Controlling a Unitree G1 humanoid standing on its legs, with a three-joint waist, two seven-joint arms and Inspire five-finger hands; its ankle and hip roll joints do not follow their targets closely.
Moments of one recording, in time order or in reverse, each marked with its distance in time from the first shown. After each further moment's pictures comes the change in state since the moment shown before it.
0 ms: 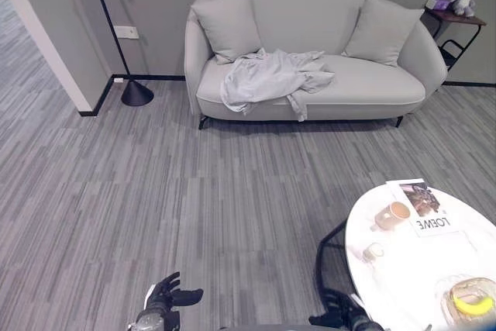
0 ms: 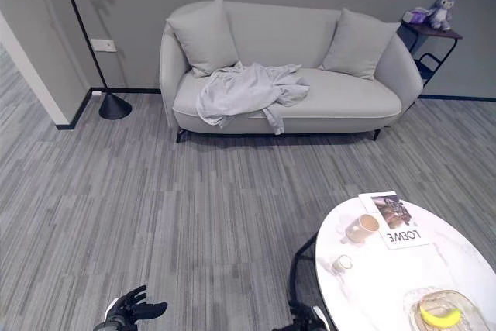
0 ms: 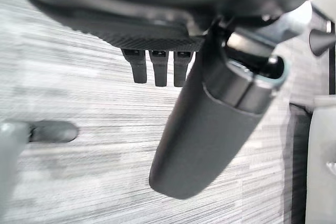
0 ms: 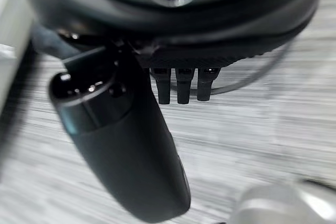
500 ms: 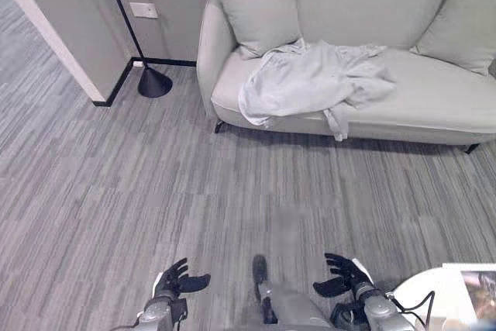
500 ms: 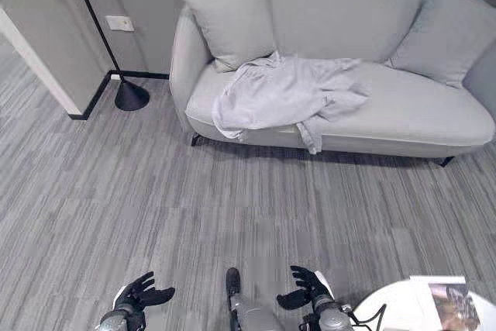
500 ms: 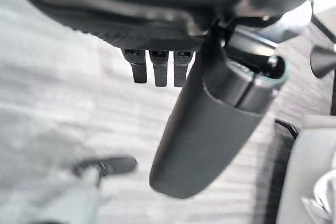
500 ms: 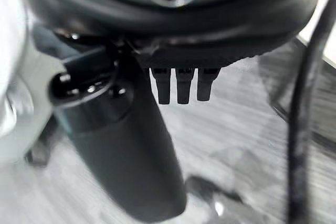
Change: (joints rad) left arm -0.002 -0.041 0.033 -0.035 -0.027 -0.019 -0.022; right arm -0.061 -0.057 -0.016 -0.041 -0.038 -0.004 0.016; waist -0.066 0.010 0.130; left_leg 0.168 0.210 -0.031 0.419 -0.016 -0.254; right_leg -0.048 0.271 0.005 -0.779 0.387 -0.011
